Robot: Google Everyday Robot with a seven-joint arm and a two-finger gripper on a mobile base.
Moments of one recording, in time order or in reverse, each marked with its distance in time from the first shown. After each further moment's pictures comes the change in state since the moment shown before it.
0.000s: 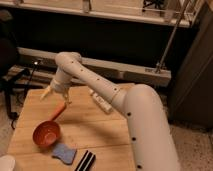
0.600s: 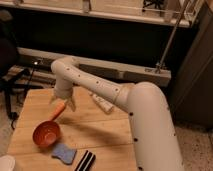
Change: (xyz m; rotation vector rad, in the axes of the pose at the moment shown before) arm -0.020 0.041 0.010 -0.268 0.077 0.407
